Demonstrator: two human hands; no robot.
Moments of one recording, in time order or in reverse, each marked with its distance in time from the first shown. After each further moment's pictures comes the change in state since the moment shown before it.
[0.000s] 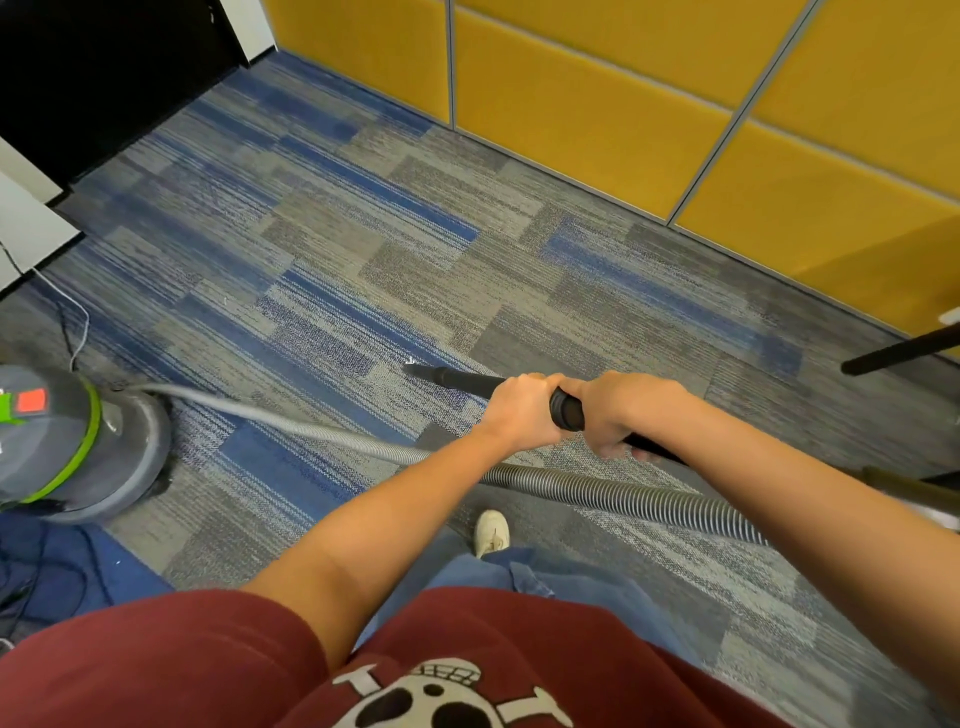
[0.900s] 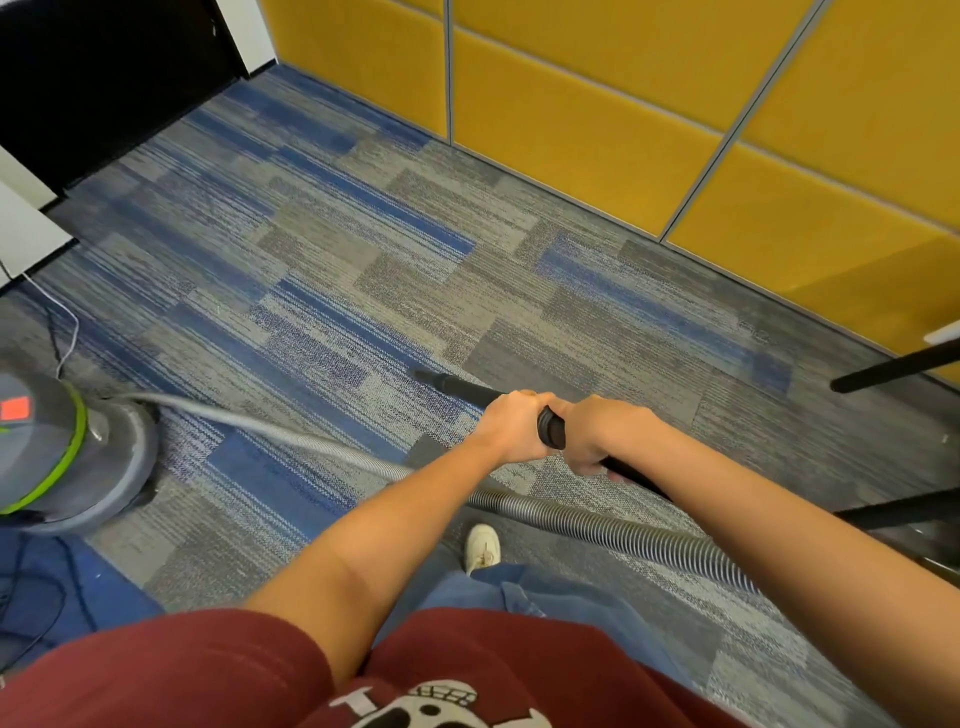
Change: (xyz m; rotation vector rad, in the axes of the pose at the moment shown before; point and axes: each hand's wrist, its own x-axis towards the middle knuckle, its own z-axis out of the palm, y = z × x) left_hand 0.010 -0.012 0.007 -0.045 -0.104 0.000; right_hand 0.017 -0.007 0.006 0.007 -0.040 0.070
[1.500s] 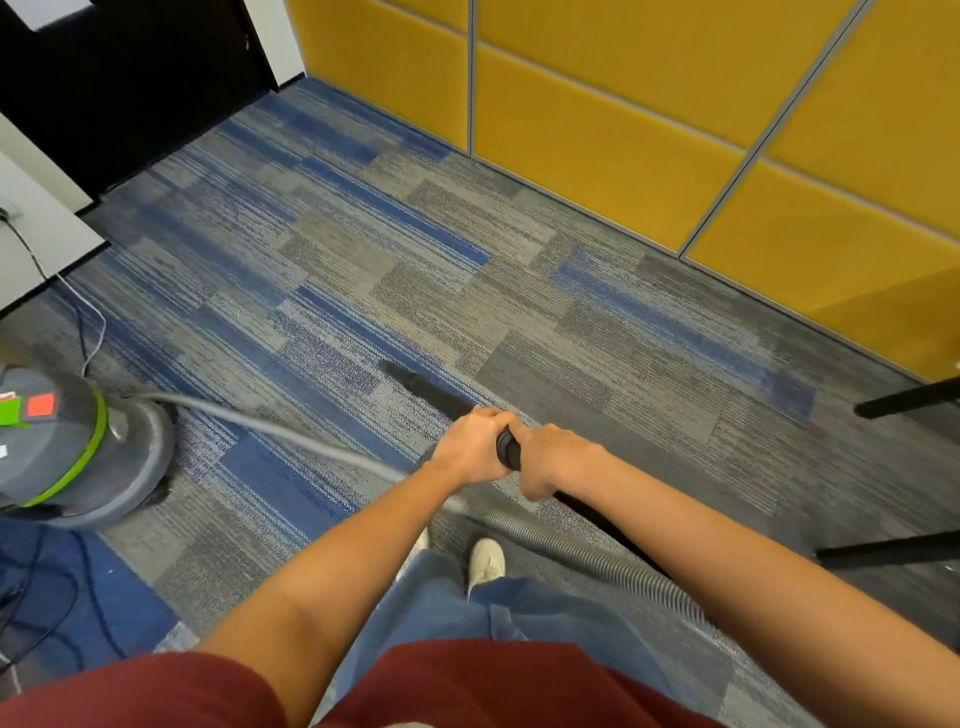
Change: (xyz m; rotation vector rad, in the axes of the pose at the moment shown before) left_hand -0.022 -0.038 -0.015 -0.006 0.047 -0.109; right_hand 0.014 -0.037 0.008 0.127 0.182 -0.220
